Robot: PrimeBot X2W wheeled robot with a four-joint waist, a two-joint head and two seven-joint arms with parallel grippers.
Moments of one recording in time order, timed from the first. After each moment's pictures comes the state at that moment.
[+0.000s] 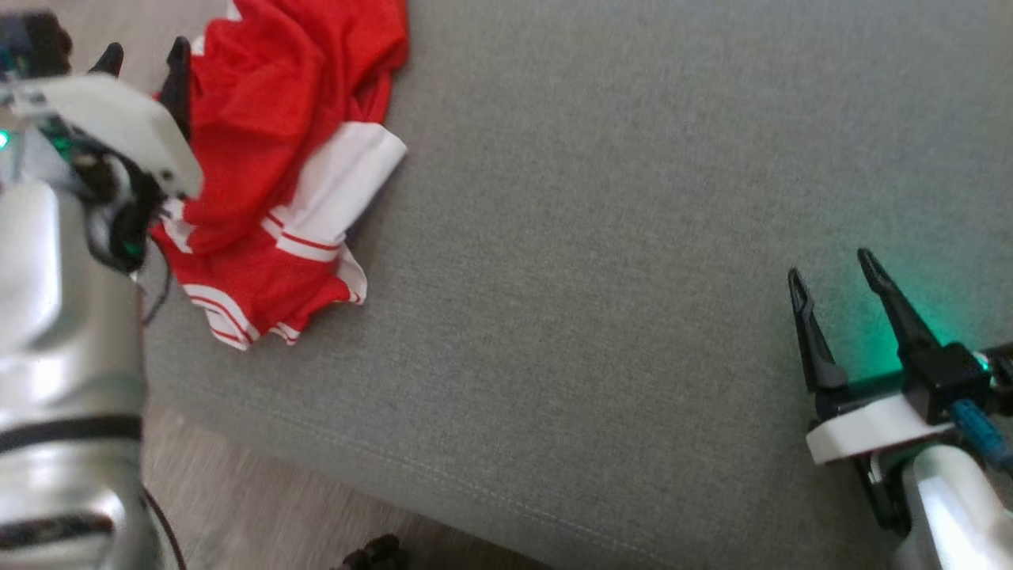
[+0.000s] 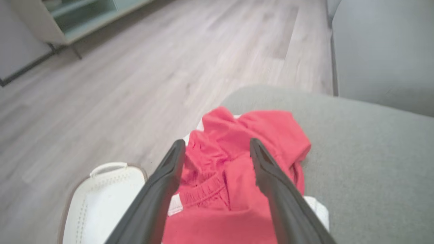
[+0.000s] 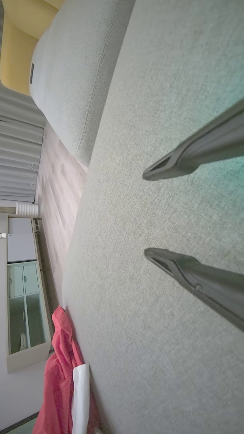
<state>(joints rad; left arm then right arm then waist) -0.77 0.16 0.04 0.61 -0.16 -0.10 0.18 -0.11 -0.21 0.08 0.21 -0.01 0.12 -0.25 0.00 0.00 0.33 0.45</state>
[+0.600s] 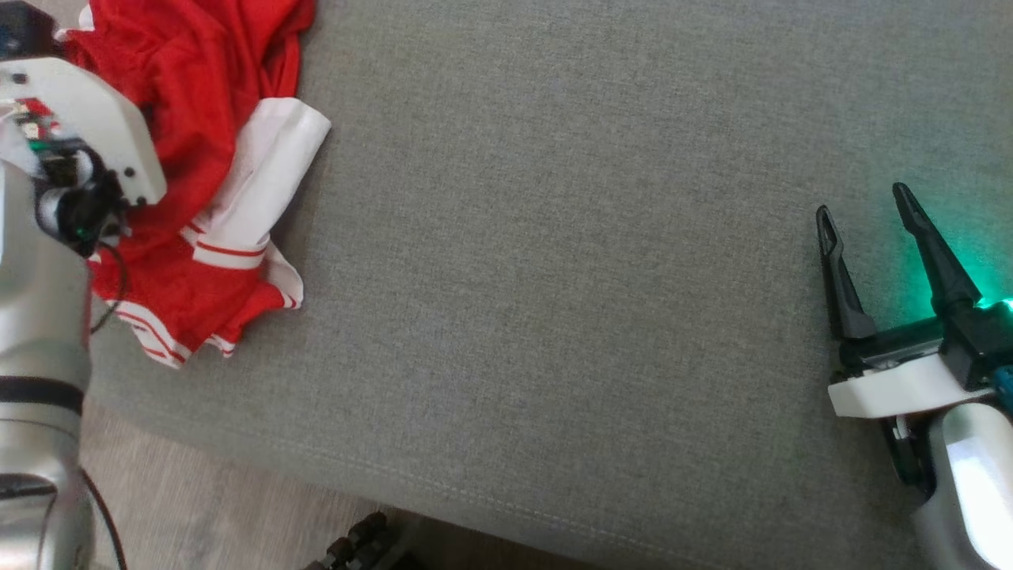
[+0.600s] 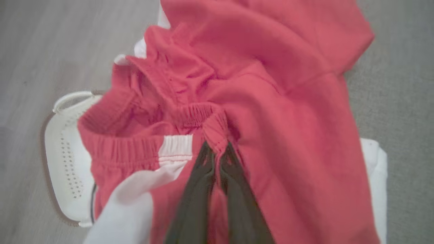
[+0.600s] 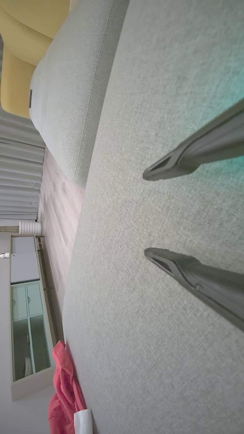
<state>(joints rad) -0.95 0.29 -0.12 0.94 -0.32 -0.13 0.47 -0.18 -0.24 0.05 0.14 -0.01 0.12 -0.26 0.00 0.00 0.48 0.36</state>
